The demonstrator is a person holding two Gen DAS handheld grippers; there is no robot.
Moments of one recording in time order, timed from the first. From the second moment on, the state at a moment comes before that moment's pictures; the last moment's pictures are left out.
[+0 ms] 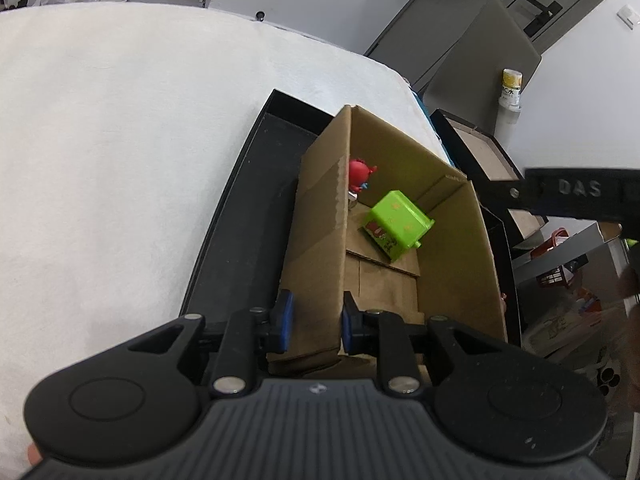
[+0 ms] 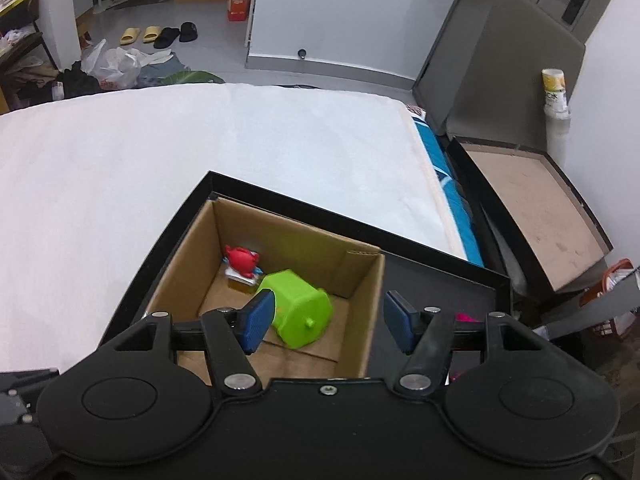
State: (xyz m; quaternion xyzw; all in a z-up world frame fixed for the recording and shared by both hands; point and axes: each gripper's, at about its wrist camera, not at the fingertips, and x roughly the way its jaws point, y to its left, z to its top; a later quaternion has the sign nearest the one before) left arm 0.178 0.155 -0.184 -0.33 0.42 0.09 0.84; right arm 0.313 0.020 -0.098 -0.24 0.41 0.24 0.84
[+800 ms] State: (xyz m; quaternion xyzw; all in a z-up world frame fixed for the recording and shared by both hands) left arm 0.179 0.151 -0.181 -0.32 0.41 0.10 0.84; right arm 0.302 -0.045 -0.075 -0.22 0.43 0.22 0.85
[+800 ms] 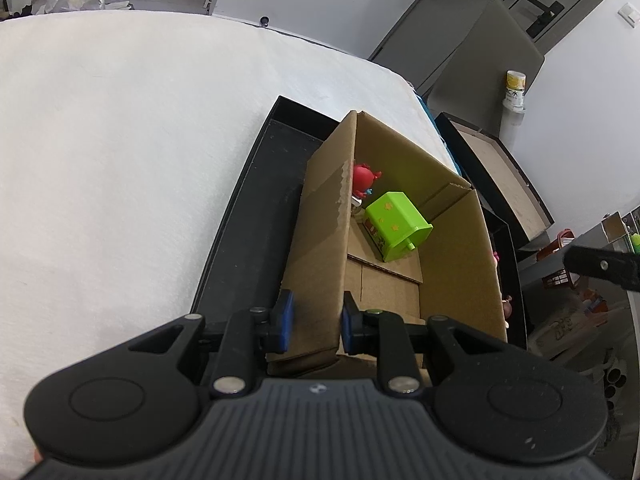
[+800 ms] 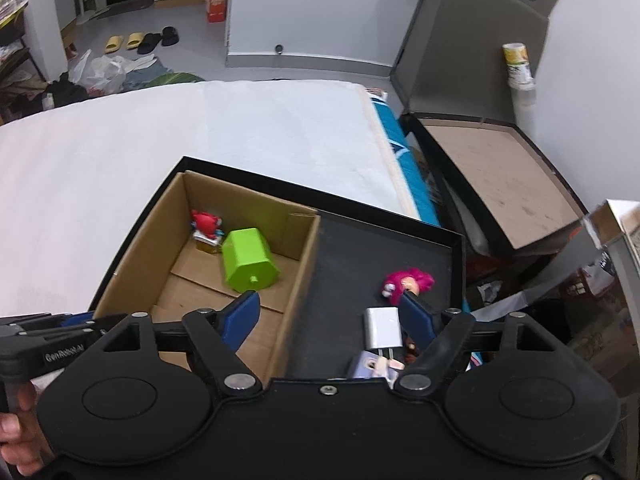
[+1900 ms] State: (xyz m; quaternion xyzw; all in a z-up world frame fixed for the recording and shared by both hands) left arm 0.181 0.147 -0.184 -0.31 0.42 0.11 0.85; right arm 0.337 -0.121 -0.131 -0.11 0.50 0.17 0.84
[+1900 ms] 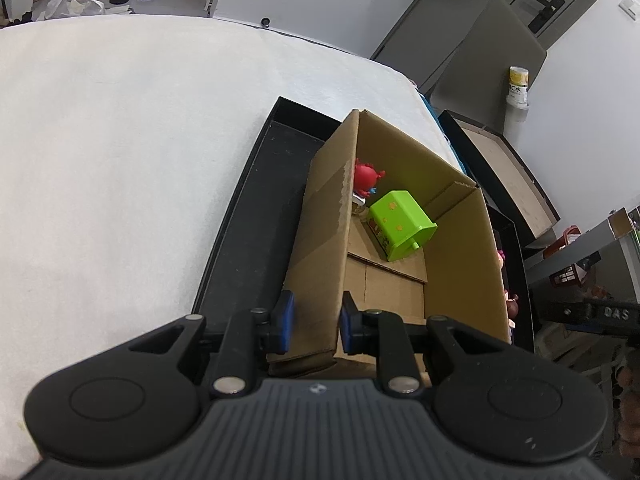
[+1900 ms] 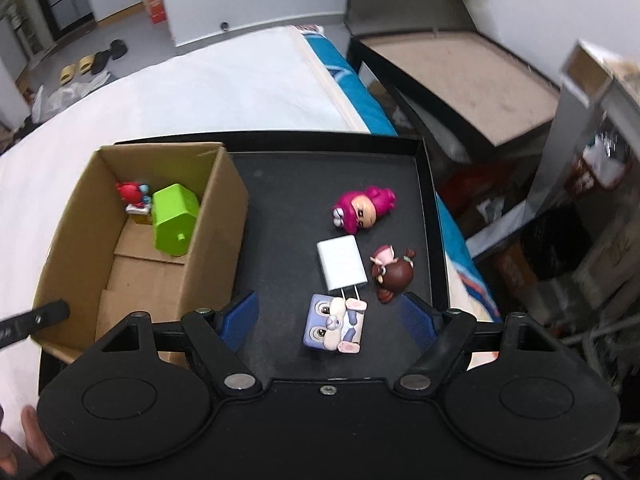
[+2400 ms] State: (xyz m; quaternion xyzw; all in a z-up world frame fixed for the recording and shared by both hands) left arm 0.182 0.148 -0.185 -0.32 0.42 0.11 0.85; right arm 0.358 -0.121 -0.180 -0.07 0.56 0.16 0.81
